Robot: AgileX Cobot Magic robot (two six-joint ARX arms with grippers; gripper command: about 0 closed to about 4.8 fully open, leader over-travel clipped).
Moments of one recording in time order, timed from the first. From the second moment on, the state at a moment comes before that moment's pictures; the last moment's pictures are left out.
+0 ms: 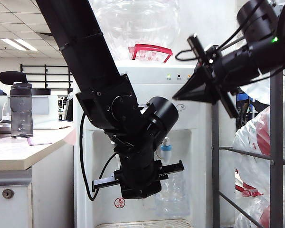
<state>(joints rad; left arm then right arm) -0.77 2.30 1.28 0.16 -0.52 -0.76 0.30 1.63 0.85 0.38 -0.62 0.77</state>
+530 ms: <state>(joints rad) -0.77 2.30 1.28 0.16 -0.52 -0.75 0.33 1.74 0.85 0.44 -0.63 0.84</state>
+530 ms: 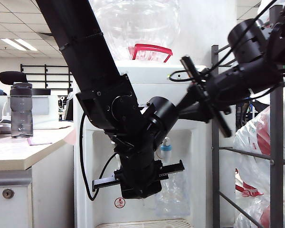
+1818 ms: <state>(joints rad) -0.78 2.30 1.28 0.18 -0.50 -0.75 0.33 1.85 0.92 0.42 -0.70 1.10</state>
